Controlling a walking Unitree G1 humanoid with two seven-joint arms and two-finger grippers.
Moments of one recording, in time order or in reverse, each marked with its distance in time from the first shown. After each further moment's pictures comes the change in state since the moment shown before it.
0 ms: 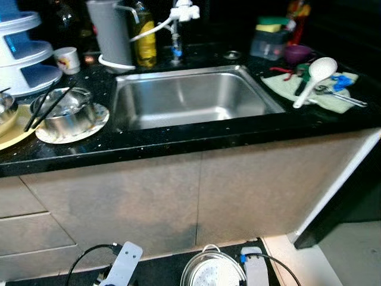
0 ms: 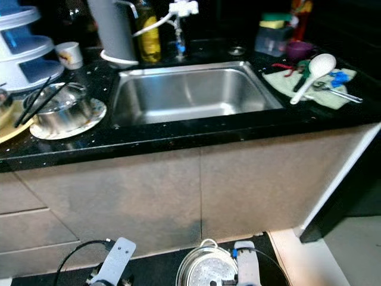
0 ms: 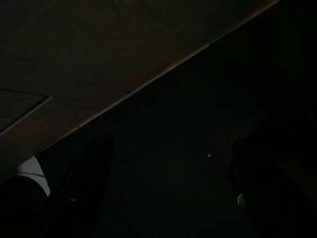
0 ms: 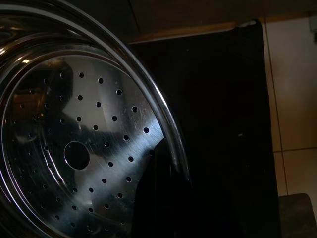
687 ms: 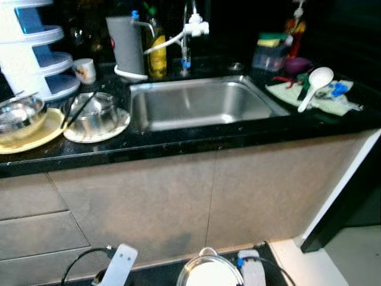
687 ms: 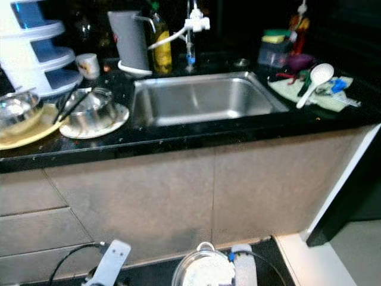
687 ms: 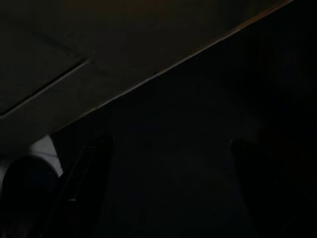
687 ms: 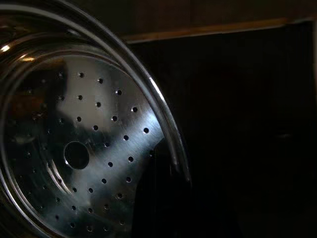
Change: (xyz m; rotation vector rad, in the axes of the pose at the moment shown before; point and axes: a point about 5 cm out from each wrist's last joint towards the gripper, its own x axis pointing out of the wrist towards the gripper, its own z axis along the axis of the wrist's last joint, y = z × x) left arm -0.001 0.003 -0.002 -0.032 0.004 0.014; right arm 0.000 0.008 -0.003 0.003 0.005 0.024
